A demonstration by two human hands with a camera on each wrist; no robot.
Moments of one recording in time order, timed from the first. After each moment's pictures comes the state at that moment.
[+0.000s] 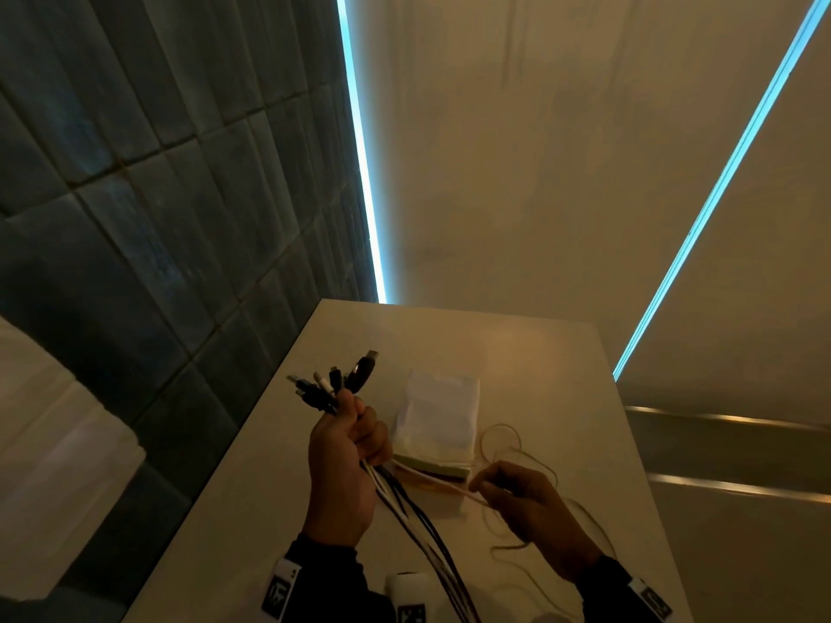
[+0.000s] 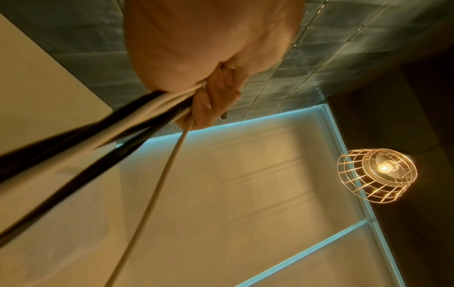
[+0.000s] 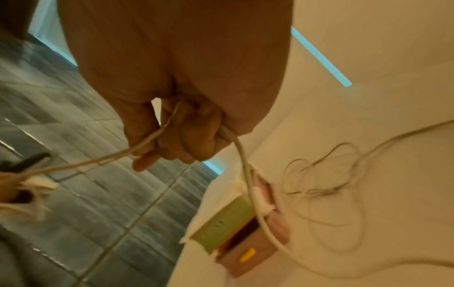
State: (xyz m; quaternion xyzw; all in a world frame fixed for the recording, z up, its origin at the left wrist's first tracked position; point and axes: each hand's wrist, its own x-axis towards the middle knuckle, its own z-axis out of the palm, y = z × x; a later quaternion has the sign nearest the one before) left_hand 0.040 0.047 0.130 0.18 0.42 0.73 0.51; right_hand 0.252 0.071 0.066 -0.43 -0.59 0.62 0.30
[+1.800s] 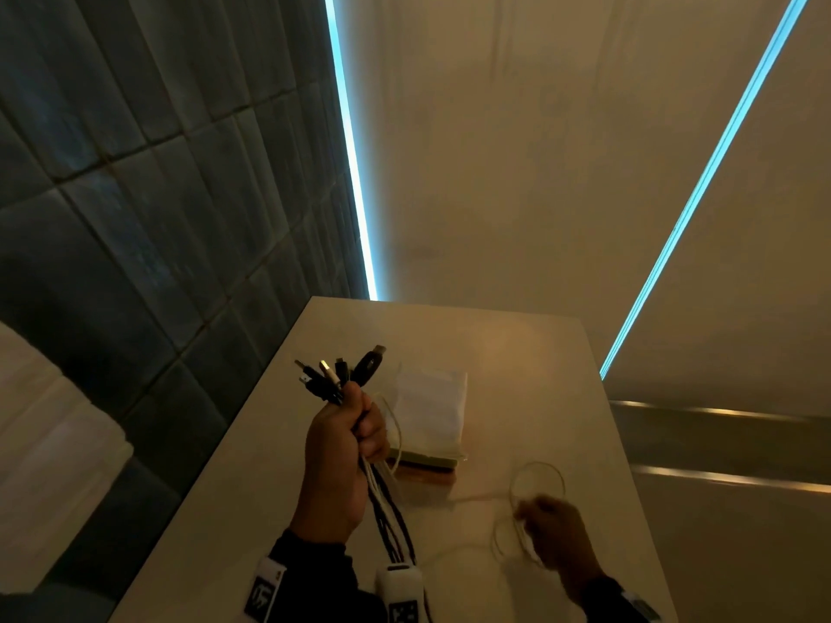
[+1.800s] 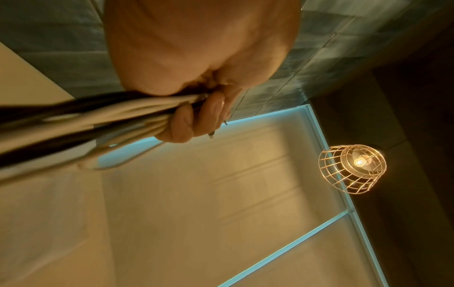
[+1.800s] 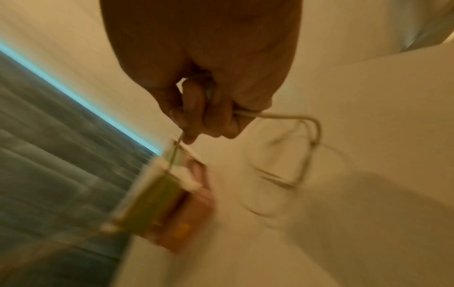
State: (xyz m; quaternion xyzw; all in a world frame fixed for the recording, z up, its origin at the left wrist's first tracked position) left_hand 0.054 0.036 0.149 0.21 0.45 0.68 0.54; right_hand 0.301 0.071 -0.028 -0.64 -0.46 0.55 0.28
